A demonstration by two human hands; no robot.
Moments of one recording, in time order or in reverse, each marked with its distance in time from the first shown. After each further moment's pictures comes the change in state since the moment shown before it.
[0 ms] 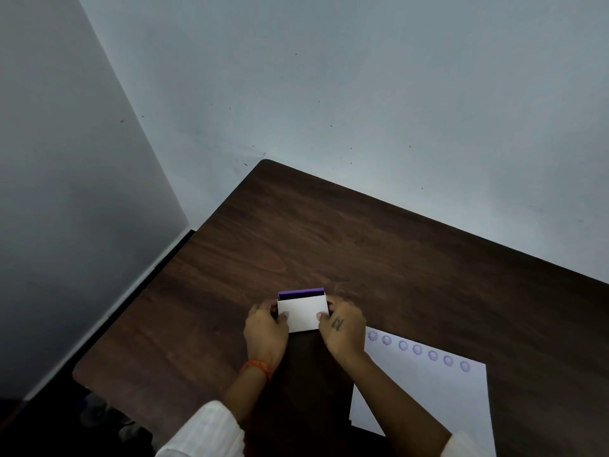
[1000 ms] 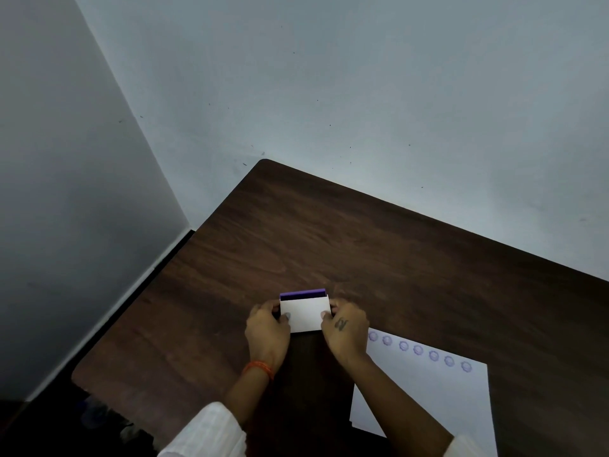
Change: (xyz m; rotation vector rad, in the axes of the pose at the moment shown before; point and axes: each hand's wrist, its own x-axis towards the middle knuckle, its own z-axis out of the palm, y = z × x) left_hand 0.002 0.001 0.003 0.007 0.011 -0.008; right_hand 0.002 0.004 0.002 0.047 0.067 0.044
